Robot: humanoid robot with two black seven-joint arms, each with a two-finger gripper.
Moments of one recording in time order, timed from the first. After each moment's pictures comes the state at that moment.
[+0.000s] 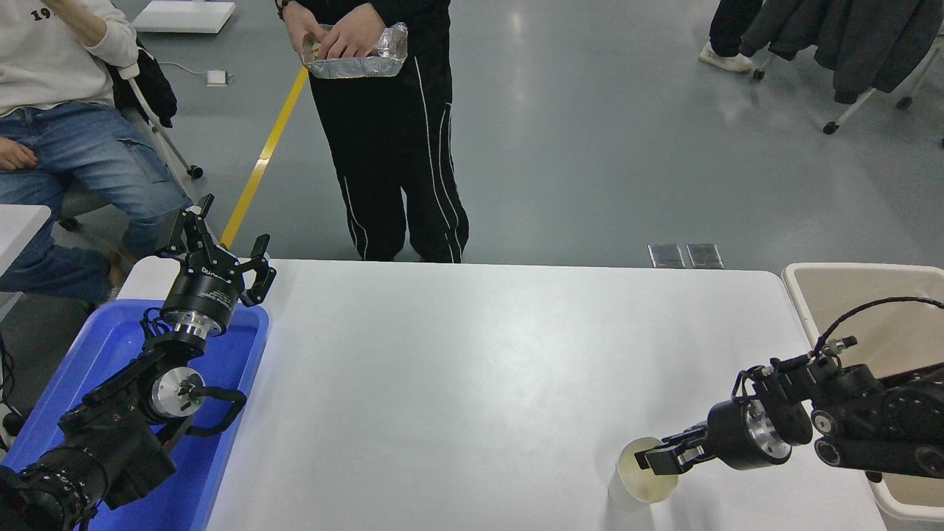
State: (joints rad) left arm -0.61 0.29 -0.84 -0.45 0.19 -0.47 -0.66; right arm 1.24 -0.60 -0.71 1.28 -1.18 0.01 0.31
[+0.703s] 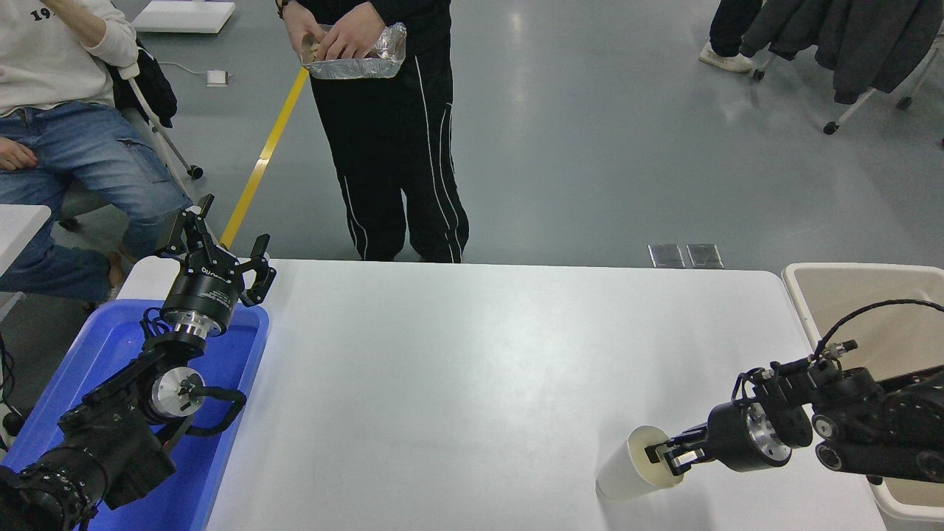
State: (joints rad) left arm -0.61 0.29 -0.84 -0.45 0.19 -0.47 -0.66; right arm 1.24 -0.61 -0.65 1.28 -1.20 0.00 0.32
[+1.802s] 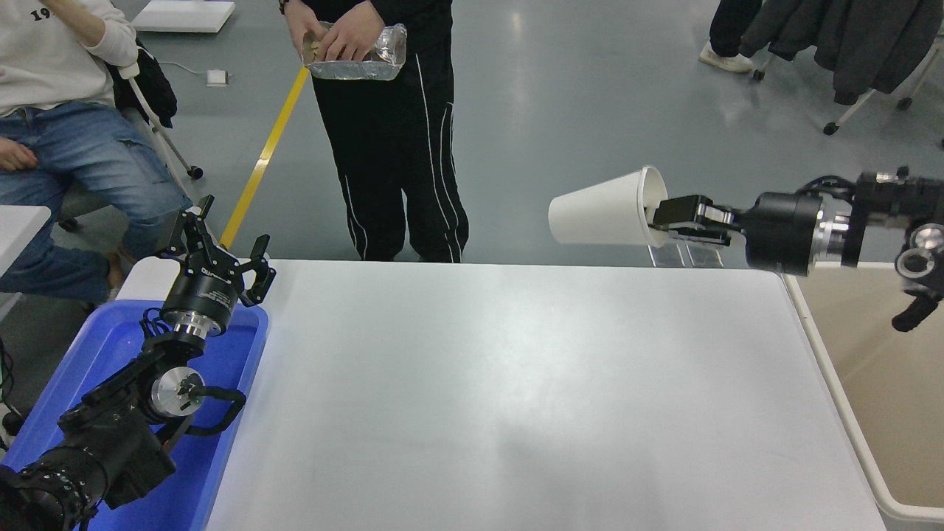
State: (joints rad) left arm -0.61 0.29 -0.84 -0.45 0.19 -0.47 -0.66; right arm 1.25 -0.91 0.07 1.30 -0.82 0.30 0.50
